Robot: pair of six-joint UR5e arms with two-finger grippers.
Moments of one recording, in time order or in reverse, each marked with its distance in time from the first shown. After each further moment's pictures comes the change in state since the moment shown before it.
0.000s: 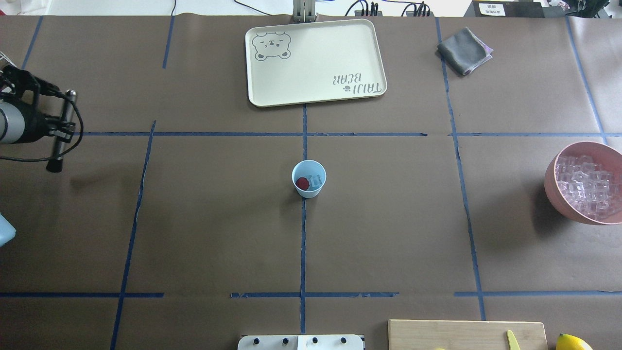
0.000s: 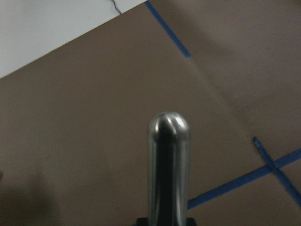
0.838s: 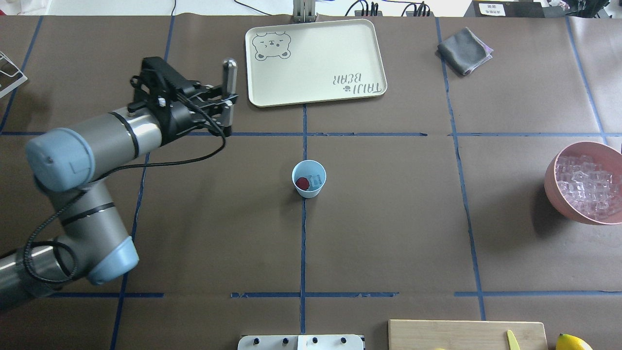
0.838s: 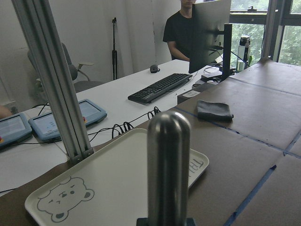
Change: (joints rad) left arm 0.324 -0.328 -0.015 -0.513 0.404 0.012; right arm -0.112 0.078 0.120 0.000 -0.006 0.346
